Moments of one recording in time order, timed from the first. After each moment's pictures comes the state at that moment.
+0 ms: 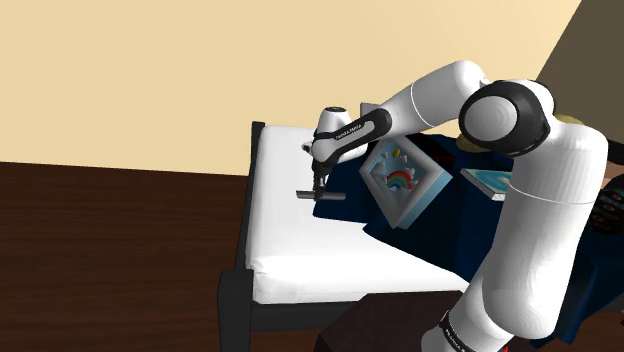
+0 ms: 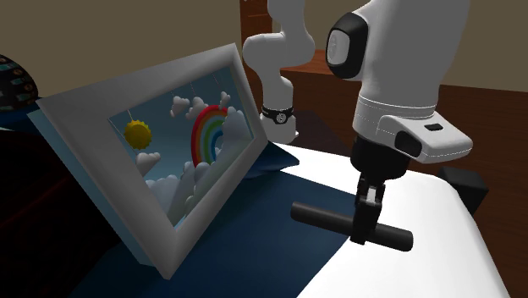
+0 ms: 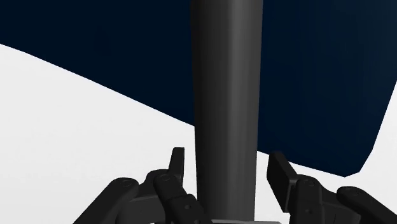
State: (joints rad) arm 0.18 0.25 -0.18 -2.08 0.01 2.40 -0.94
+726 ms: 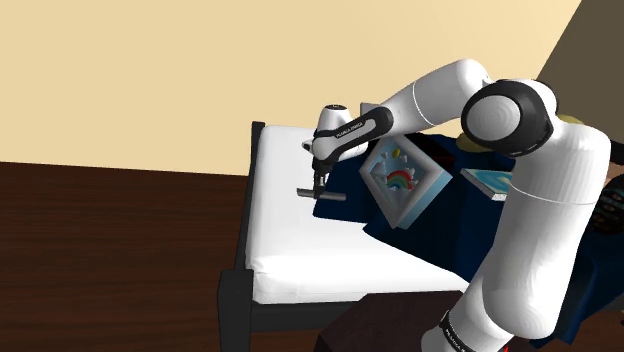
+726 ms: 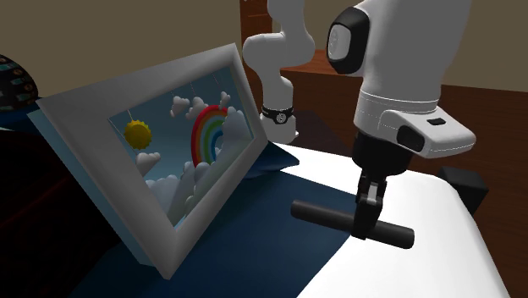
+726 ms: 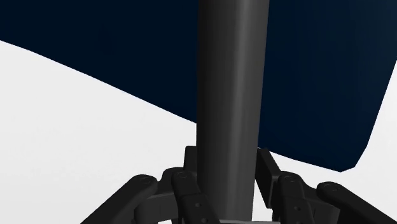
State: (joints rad) arm 0.18 0.24 -0.18 -2.08 0.00 2.39 -0.94
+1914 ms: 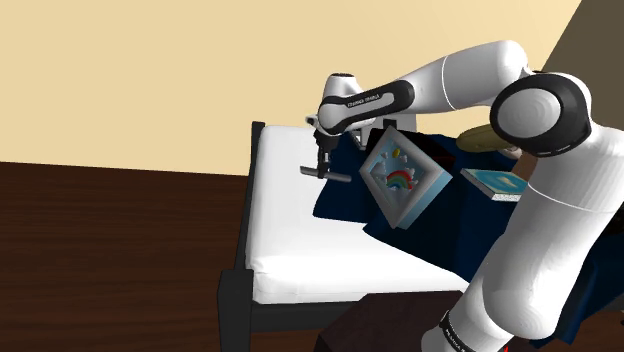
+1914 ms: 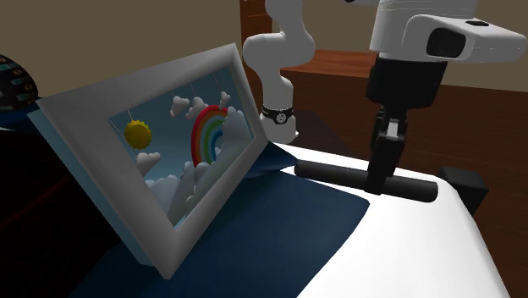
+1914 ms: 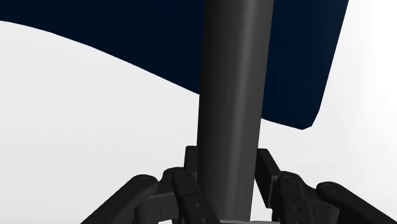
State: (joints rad) arm 0.19 0.12 -0.19 -1.98 -0.02 2.17 -0.93
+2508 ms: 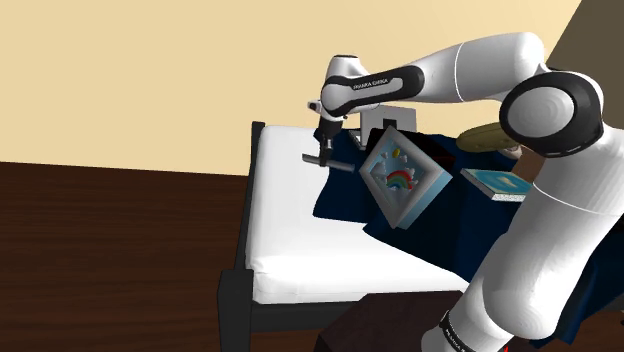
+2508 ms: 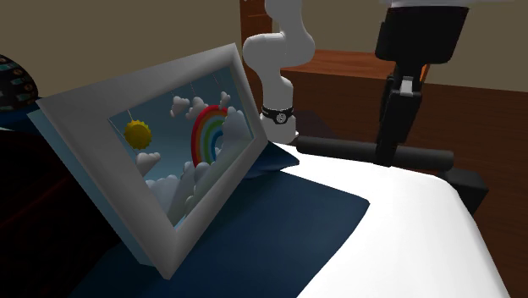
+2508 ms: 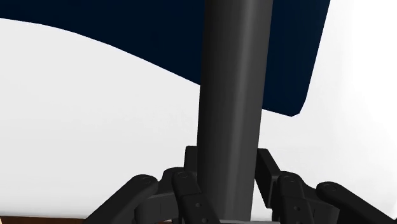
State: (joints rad) arm 0.19 0.08 -0.19 -1.90 -0.03 2.05 -0.93
